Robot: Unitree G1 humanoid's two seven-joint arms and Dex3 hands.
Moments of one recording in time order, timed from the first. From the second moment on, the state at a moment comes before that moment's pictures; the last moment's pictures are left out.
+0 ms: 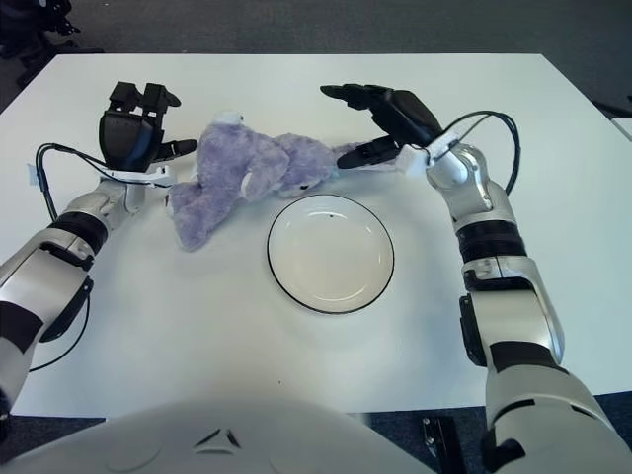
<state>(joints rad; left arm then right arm) -0.85 0.44 -0.53 1.20 0.83 -0.39 1.13 -0.68 -0.50 0.13 0.47 -0.43 -0.59 0.22</state>
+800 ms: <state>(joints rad) -0.85 0.43 -0.53 1.17 0.83 -0.40 1.13 -0.69 -0.46 0.20 0.48 -0.46 -0.48 0.20</state>
